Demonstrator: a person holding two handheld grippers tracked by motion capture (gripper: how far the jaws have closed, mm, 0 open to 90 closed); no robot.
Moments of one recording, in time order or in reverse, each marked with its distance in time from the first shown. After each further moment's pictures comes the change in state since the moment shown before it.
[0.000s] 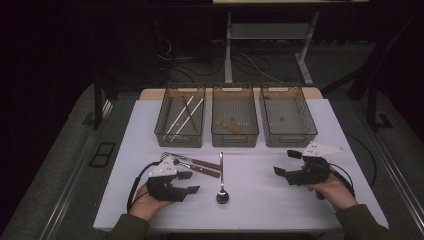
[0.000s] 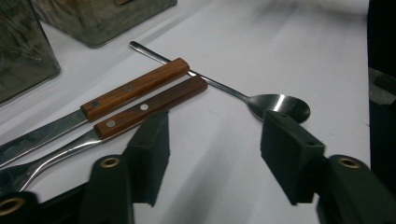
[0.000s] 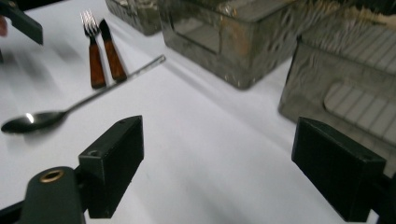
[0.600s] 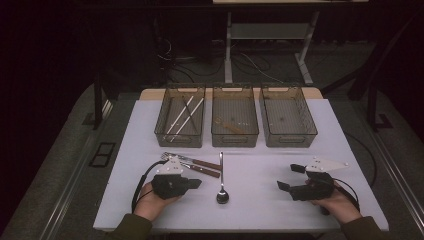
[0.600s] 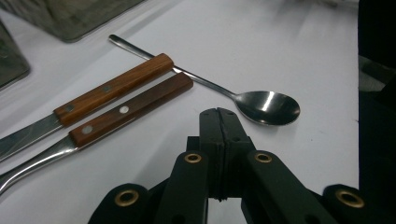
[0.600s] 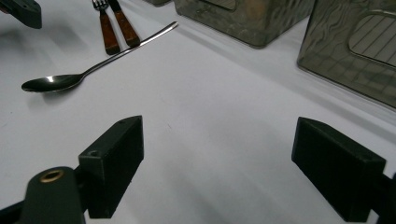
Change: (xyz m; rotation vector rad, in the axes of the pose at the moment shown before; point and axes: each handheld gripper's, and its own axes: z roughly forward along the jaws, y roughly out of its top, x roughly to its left) left arm -0.005 0.011 0.014 0.057 -0.048 0.015; right arm 0.014 -0.031 -0.010 0.029 0.014 0.026
